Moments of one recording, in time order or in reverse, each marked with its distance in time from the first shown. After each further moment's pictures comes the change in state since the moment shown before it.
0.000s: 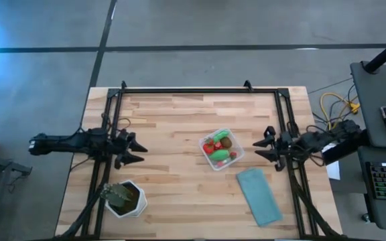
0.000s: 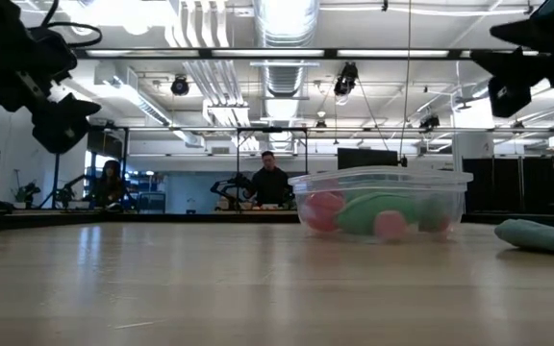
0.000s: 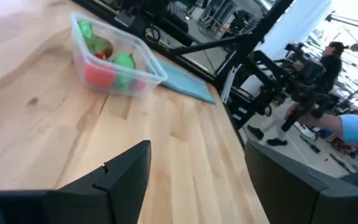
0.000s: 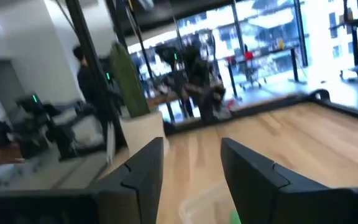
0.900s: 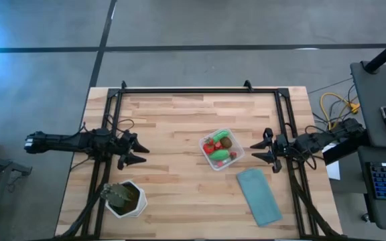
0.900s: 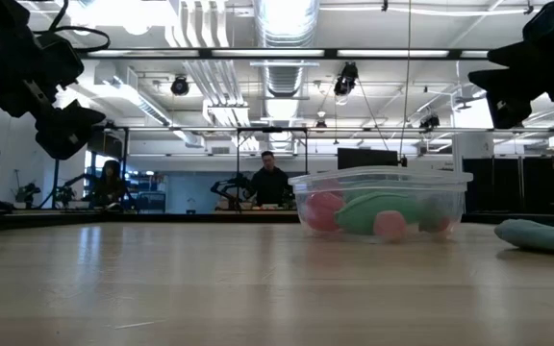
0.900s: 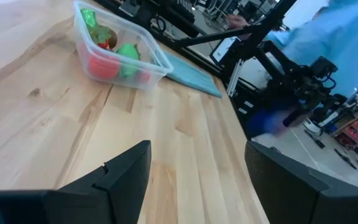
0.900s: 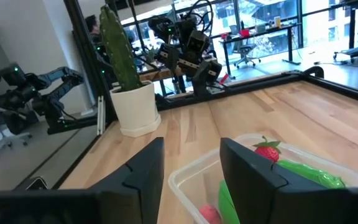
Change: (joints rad) left arm 0.000 0.119 -0.007 0.090 0.000 -0.001; right arm 0.000 0.070 0.000 -0.073 0.001 0.001
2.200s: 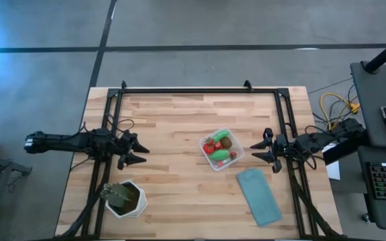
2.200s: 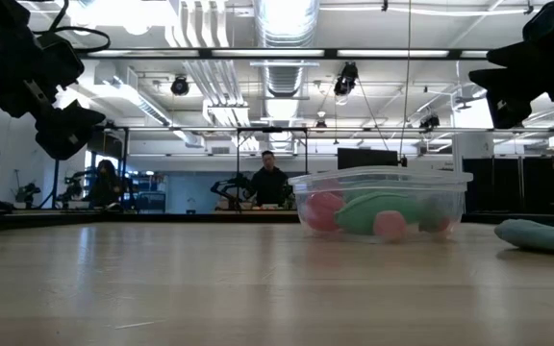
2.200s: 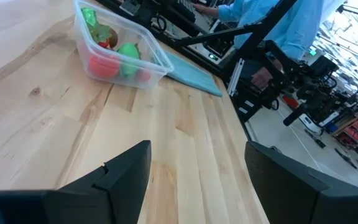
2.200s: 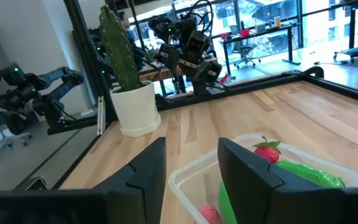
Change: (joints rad) left arm 0.000 0.004 0.000 0.000 0.000 0.000; right arm 0.000 0.000 0.001 0.000 0.000 0.000
